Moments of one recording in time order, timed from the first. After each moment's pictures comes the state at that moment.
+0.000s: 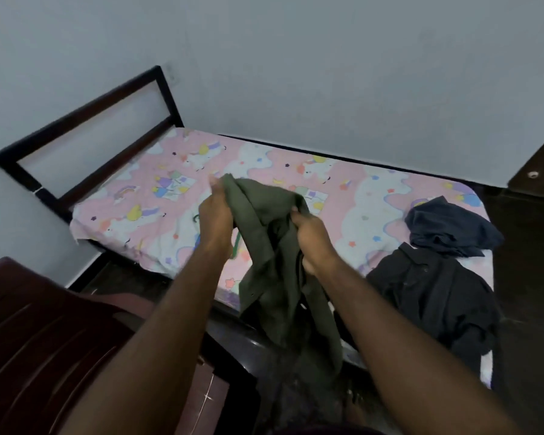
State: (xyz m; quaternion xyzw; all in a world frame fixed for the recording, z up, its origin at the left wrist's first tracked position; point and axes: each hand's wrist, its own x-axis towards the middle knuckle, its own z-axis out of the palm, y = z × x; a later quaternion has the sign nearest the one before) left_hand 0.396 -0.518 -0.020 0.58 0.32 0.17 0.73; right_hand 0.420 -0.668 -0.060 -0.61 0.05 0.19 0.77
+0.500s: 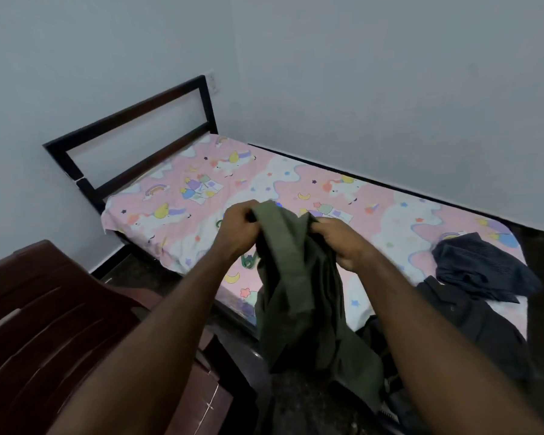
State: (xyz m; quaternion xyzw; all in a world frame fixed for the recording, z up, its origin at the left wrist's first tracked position) left_hand 0.388 -0.475 -0.026 0.83 0.13 0.16 0.52; right_hand 0.464 -0.665 -0.038 -0.71 -0.05 0.32 0.63
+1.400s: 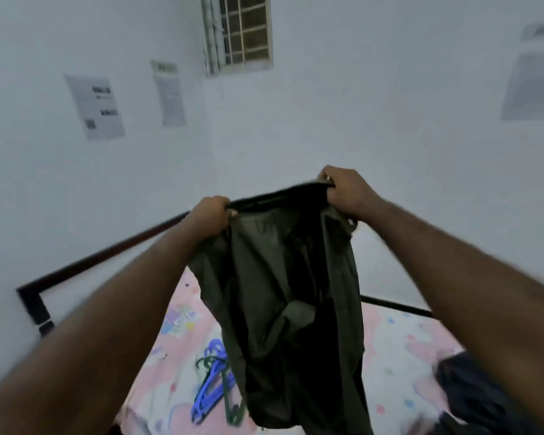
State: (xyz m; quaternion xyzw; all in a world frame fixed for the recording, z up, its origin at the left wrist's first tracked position) left_hand 0.531 -0.388 0.212 0.97 0.08 0.18 0.14; right_hand 0.623 -0.668 0.230 -0.89 -0.30 -0.22 0.26
